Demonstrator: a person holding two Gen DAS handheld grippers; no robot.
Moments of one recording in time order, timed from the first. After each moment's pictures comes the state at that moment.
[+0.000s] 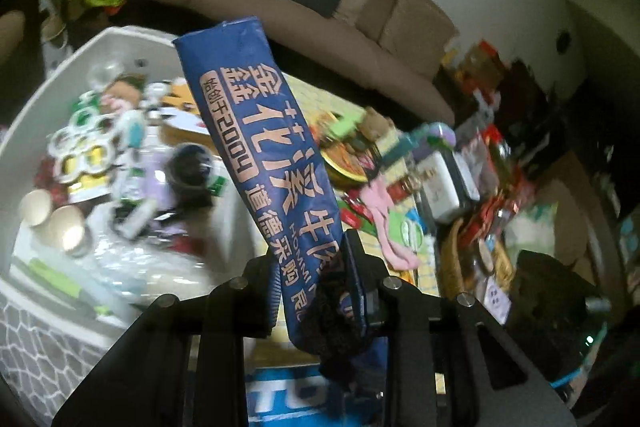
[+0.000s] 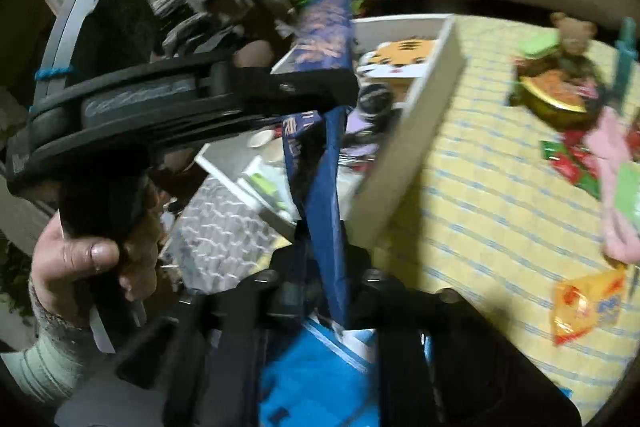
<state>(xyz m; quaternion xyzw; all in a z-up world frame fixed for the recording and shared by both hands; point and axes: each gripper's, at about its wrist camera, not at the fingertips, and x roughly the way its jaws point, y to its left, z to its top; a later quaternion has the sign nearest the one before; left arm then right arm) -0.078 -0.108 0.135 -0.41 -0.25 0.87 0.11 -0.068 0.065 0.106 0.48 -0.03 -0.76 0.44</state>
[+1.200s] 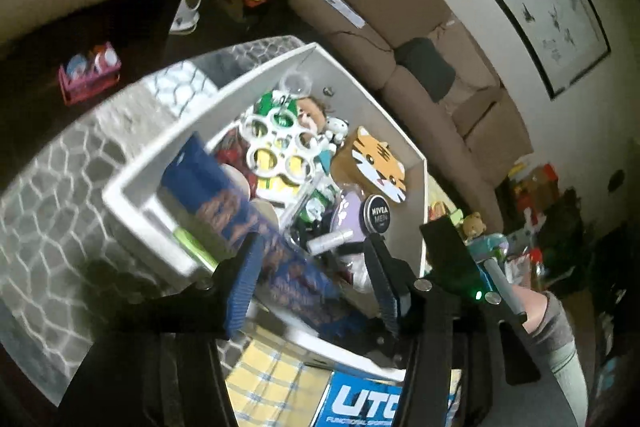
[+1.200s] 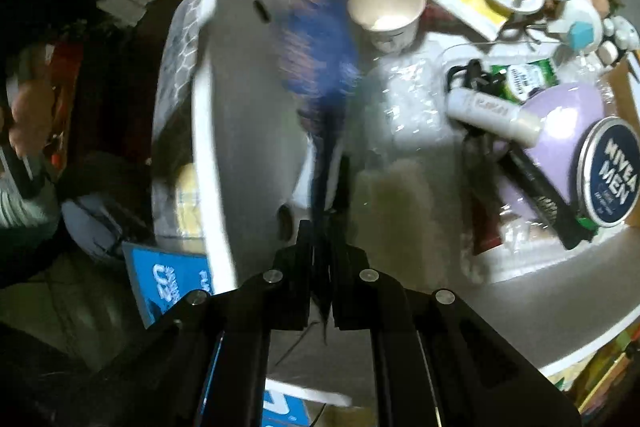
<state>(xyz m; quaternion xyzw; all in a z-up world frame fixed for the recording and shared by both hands) -0.021 -0.268 0.080 -0.36 -0.38 0.85 -0.06 -0.109 -0.126 -0.007 0.59 0.37 -0.41 0.59</state>
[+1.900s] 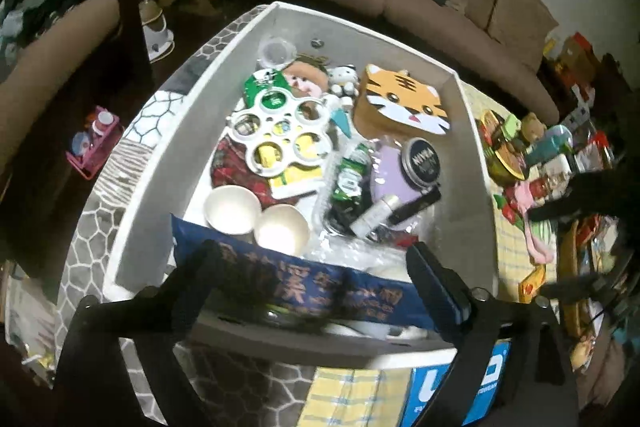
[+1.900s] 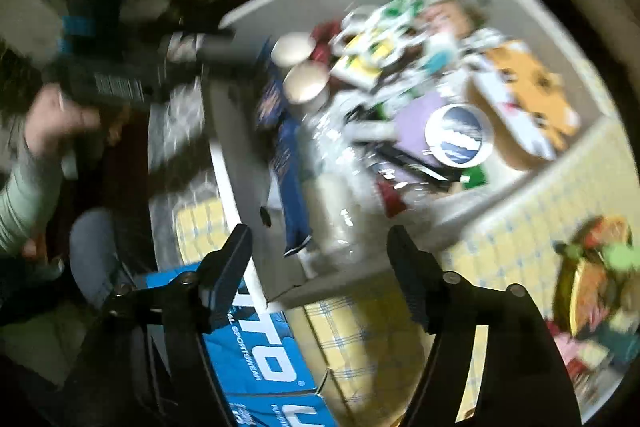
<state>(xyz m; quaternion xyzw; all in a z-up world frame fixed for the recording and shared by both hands) -0.077 -0.237 0.078 -0.48 -0.17 0.86 -0.04 -0.156 -0.035 0.109 0.54 0.25 -0.61 0.52</state>
